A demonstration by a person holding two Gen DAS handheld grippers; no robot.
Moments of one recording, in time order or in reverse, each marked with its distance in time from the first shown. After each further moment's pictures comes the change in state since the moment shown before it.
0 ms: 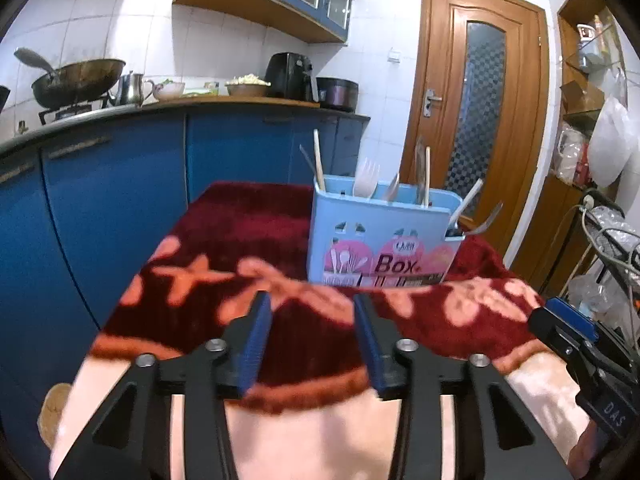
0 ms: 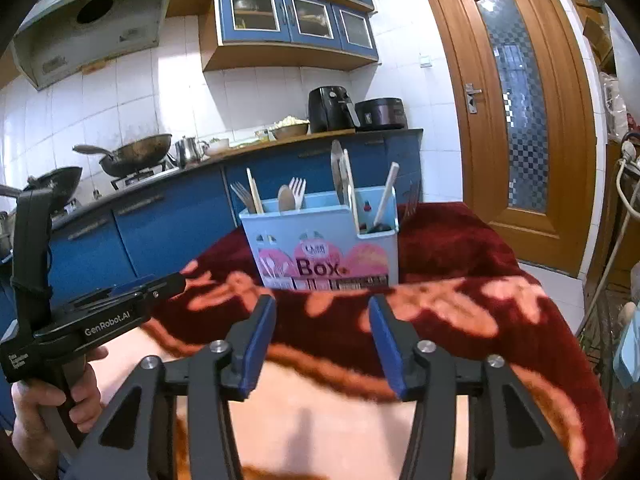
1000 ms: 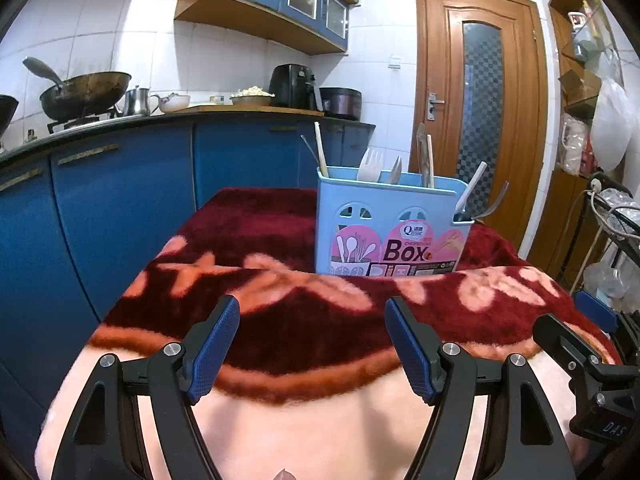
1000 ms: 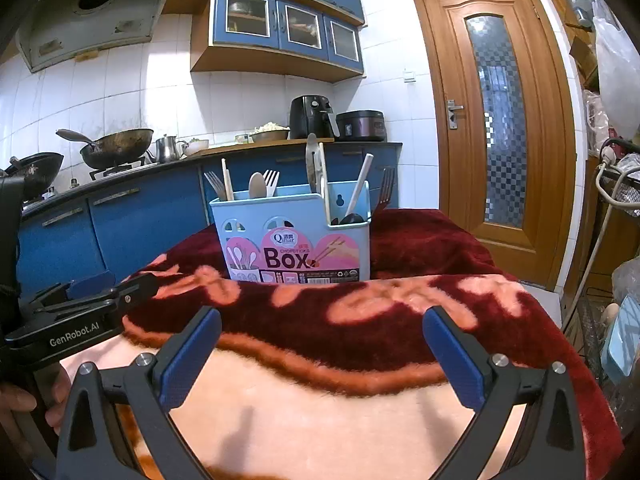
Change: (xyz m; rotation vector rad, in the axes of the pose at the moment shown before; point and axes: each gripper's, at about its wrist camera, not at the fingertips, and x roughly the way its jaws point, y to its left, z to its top) left arm 0.004 -0.004 -0.021 0.043 -0.064 0.046; right arm 0.005 -0.011 -0.023 -0.040 -0.061 -0.097
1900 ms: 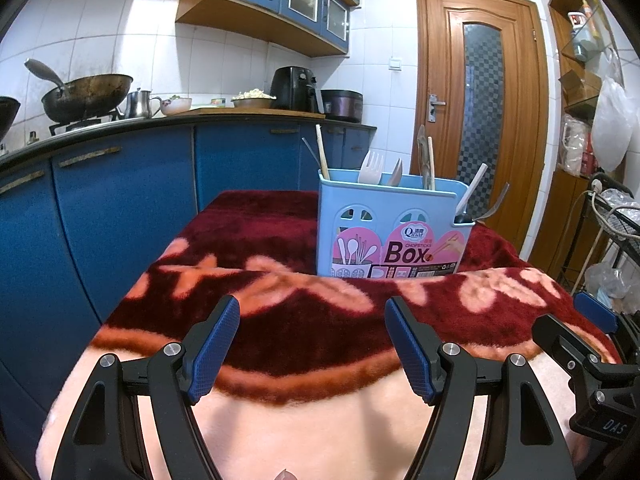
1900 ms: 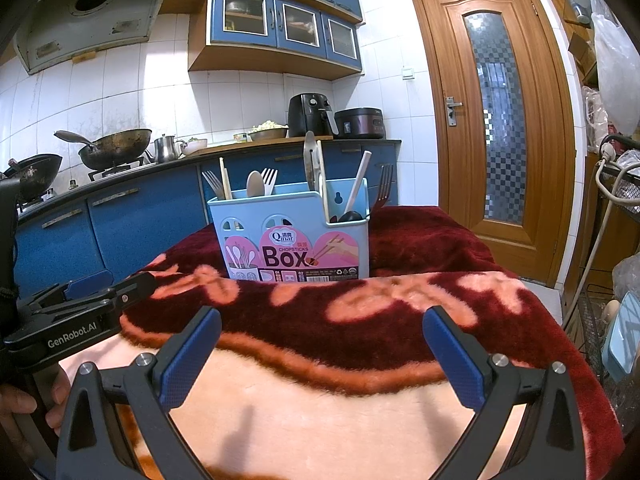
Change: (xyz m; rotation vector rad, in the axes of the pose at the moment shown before) left arm -0.002 0.001 0.001 -0.002 -0.005 0.003; right arm 0.001 0.000 0.000 0.002 0.003 0.001
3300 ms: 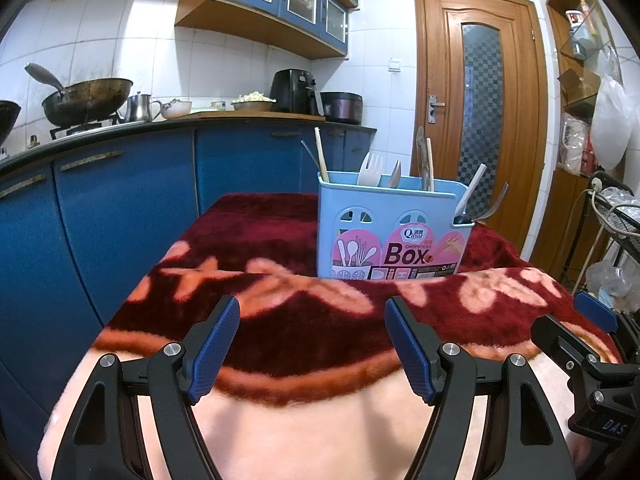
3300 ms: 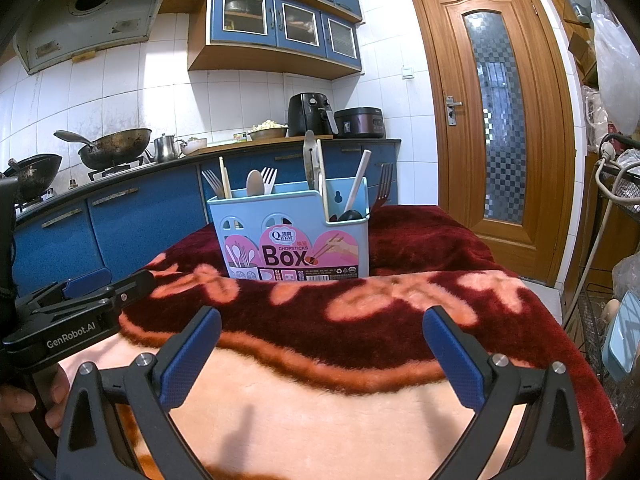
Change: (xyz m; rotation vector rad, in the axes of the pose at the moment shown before) left arm -0.001 -0.001 0.002 0.011 -0.010 0.005; right arm 0.000 0.000 0.000 0.002 0.001 -0.001
